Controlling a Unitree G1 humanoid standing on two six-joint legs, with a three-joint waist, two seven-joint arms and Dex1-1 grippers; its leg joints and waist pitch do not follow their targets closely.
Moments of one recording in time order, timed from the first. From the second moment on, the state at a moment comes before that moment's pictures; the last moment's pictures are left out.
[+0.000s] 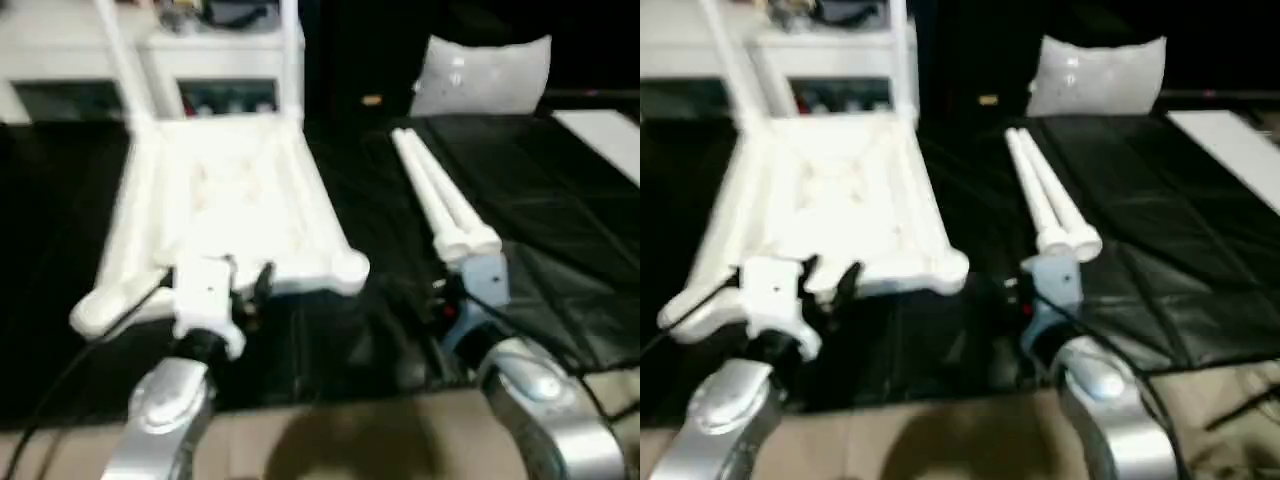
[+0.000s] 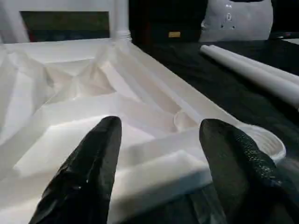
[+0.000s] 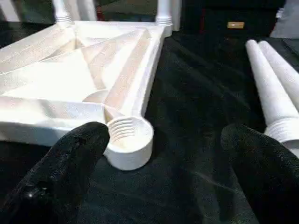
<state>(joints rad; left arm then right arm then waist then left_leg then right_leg) 0.14 0.05 -0.09 -0.50 -0.04 0.45 -0.11 0.07 -0.17 0.09 -0.47 0.18 0.59 0.25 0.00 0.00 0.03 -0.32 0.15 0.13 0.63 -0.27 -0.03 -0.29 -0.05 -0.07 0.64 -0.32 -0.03</state>
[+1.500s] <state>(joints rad) 0.08 0.22 -0.11 -0.52 -0.12 0.52 -0.29 -0.32 -0.21 0.05 -0.19 0.08 0.81 0.14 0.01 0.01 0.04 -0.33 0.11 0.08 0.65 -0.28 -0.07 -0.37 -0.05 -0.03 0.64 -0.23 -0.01</state>
